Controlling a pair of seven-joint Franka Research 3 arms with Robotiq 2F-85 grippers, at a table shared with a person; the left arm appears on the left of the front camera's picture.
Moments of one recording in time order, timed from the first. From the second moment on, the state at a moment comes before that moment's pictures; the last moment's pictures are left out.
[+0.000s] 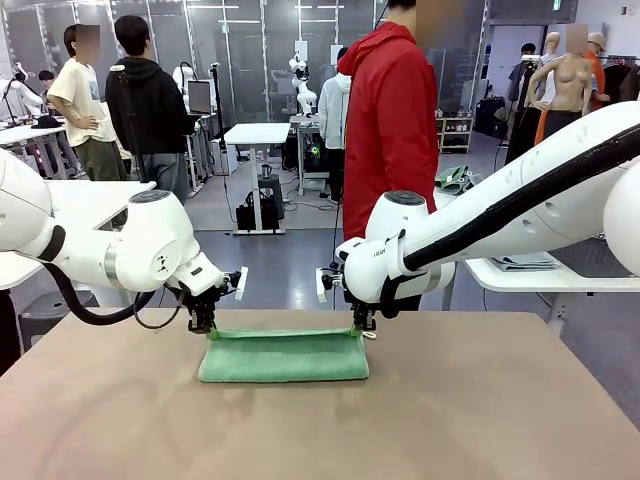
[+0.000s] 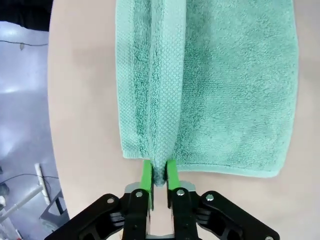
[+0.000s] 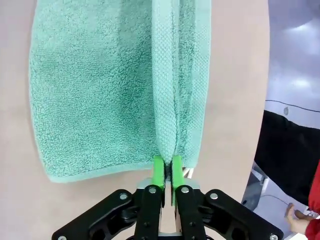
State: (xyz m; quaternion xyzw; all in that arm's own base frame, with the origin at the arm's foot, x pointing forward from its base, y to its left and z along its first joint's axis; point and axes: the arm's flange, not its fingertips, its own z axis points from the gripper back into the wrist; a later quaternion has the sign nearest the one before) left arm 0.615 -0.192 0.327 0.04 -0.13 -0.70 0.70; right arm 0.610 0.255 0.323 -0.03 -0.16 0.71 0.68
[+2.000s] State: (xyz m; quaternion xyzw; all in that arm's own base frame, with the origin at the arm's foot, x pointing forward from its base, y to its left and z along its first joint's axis) left arm 0.529 -0.152 0.475 -0.11 -0.15 -0.66 0.73; right arm 0.482 0.244 0.489 -0.04 -0.13 0.33 0.93
